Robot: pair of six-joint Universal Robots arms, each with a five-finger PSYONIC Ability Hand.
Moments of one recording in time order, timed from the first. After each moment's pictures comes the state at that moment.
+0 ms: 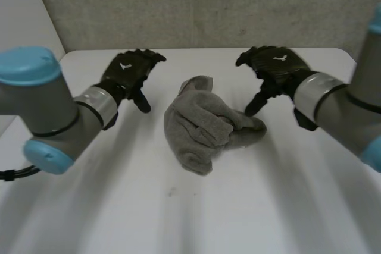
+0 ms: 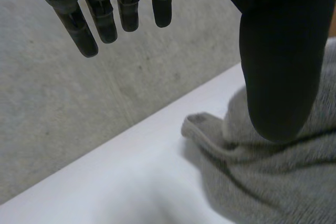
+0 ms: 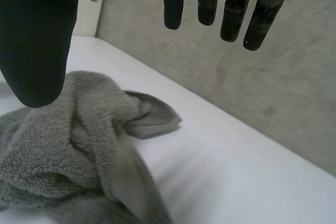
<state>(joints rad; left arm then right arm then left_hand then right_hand) 4.32 -2.10 -1.34 3.36 -1.32 3.29 1.98 -1.17 1.23 0.16 1.33 2.98 0.24 0.23 0.23 0.24 0.06 0.24 0.23 0.22 0.23 0.06</state>
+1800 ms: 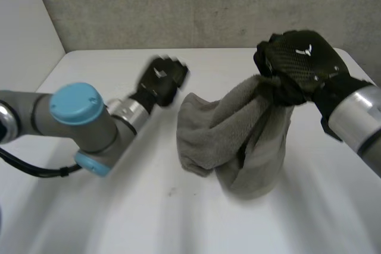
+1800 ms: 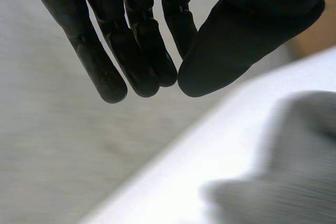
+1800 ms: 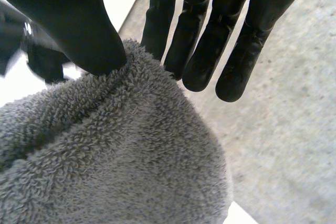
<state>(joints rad) 4.24 -2.26 -1.31 3.76 -1.30 3.33 1.91 -1.59 1.64 -0.09 1.21 2.89 1.16 1.21 1.21 1.21 1.02 1.03 1.17 1.19 1.20 0.91</state>
